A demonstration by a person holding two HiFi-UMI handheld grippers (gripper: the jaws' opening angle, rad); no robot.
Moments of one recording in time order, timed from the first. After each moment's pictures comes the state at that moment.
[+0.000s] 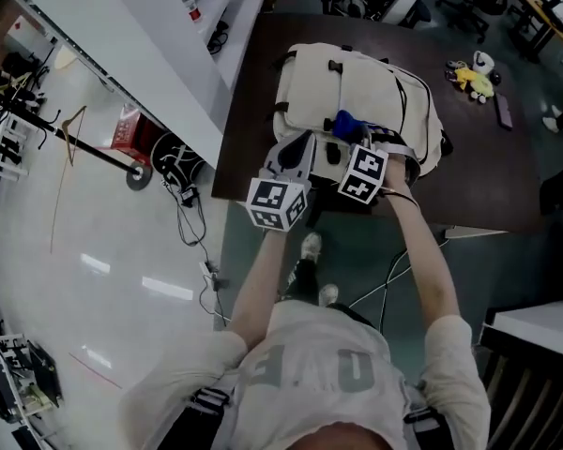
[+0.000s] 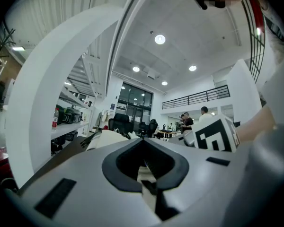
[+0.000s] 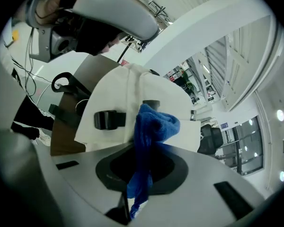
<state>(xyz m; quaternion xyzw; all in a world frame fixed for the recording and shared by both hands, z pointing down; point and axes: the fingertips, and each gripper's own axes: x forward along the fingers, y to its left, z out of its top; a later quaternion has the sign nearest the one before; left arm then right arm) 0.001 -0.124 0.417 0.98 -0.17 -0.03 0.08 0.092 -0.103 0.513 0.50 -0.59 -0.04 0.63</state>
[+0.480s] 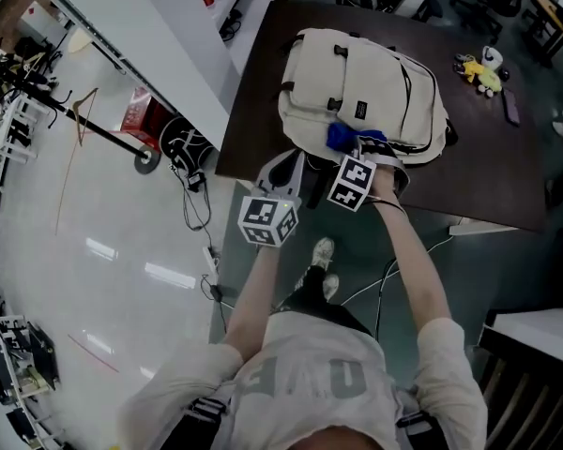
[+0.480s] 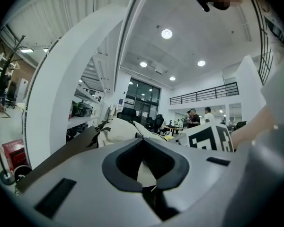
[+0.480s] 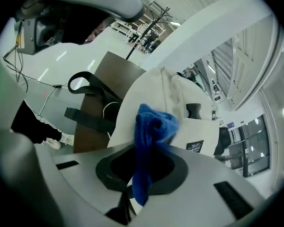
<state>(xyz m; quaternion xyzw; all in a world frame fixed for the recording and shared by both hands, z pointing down) -0.064 -0.075 0.457 0.97 -0.21 0.01 0.10 0.042 -0.065 0.563 0.48 -0.61 -0.02 0.63</state>
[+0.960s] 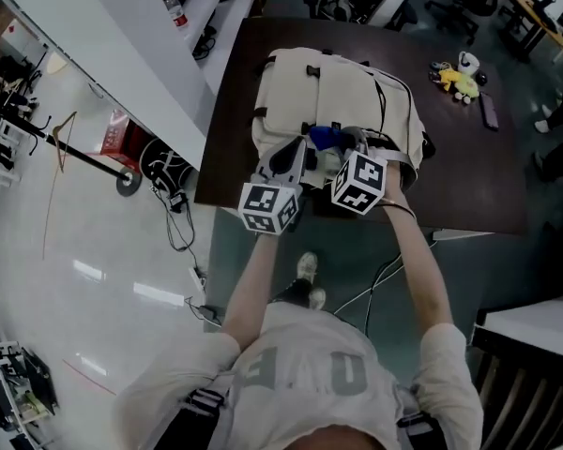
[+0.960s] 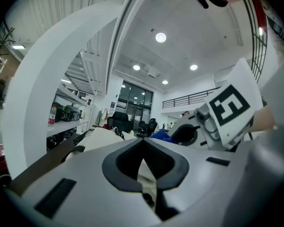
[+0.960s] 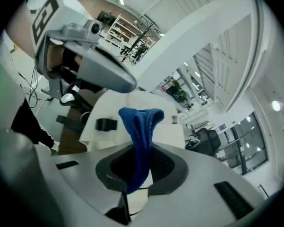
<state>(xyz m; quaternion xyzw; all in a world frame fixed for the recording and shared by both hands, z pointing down) 0.024 -0.108 0.427 0.98 -0.17 -0.02 0.08 0.090 -0.082 0.468 0.53 -0.63 -0.05 0.57</state>
